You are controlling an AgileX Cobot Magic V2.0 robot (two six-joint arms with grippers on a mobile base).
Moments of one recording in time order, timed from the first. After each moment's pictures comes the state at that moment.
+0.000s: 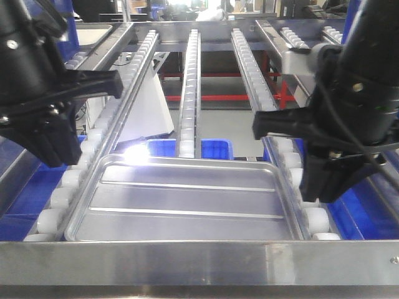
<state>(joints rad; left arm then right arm) -0.56 1.58 -1.05 0.07 0.73 -0.55 0.47 1.61 -0.94 -0.04 0.62 0.59</state>
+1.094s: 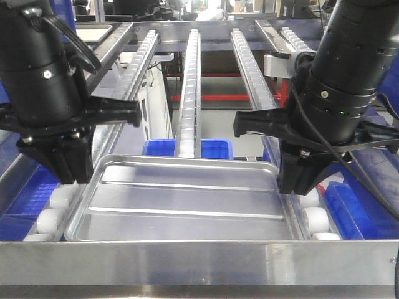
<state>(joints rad) -0.61 1.68 -1.08 0.16 0.74 -0.63 0.47 1.68 -0.98 -0.04 0.54 0.59</state>
